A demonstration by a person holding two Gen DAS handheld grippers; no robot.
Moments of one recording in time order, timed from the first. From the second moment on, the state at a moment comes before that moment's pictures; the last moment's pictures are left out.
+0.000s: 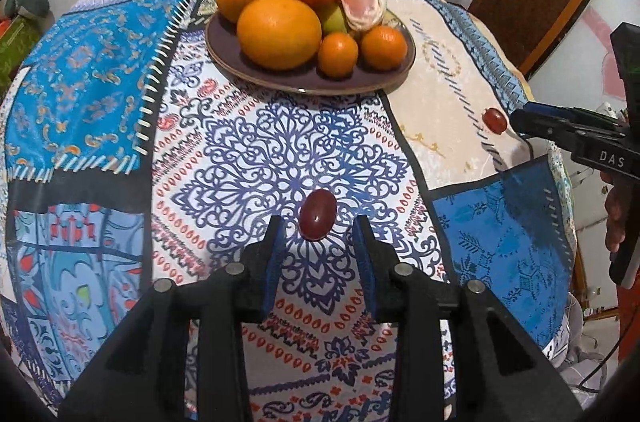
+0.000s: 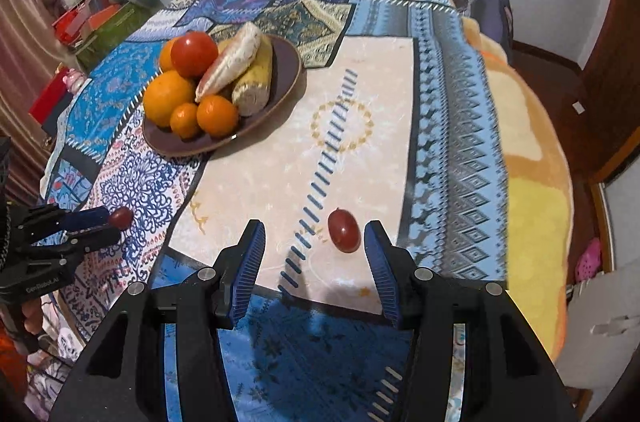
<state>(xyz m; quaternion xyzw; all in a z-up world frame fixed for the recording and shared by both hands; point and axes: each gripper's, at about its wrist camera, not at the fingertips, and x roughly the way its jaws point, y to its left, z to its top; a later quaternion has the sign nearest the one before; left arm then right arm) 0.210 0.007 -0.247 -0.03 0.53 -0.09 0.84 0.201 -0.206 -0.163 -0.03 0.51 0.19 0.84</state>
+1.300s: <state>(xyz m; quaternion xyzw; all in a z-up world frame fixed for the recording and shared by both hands) 0.243 0.019 -0.205 -0.05 0.46 -0.08 0.88 0.216 -0.157 -0.154 -0.04 0.46 0.24 0.85</state>
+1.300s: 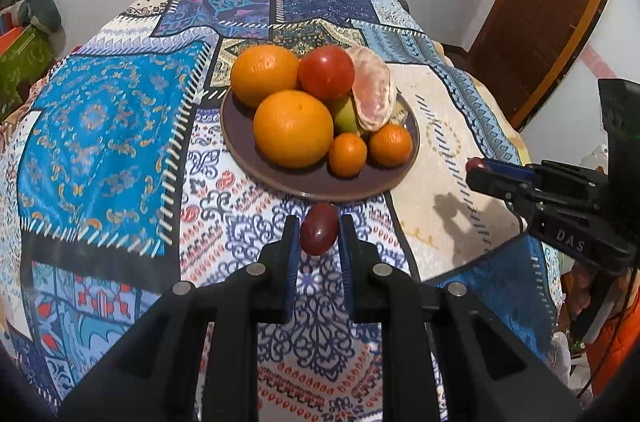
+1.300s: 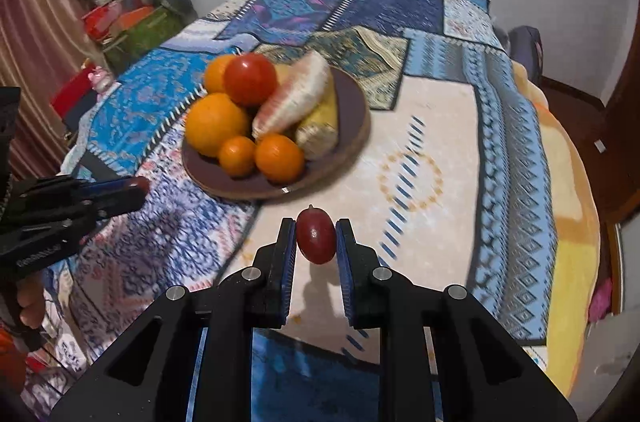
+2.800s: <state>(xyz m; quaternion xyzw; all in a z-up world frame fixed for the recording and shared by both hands) 0.258 0.029 -0.193 -0.06 0.44 -0.06 0.90 0.253 -0.154 -0.145 -0.01 0.44 0.24 0.87</state>
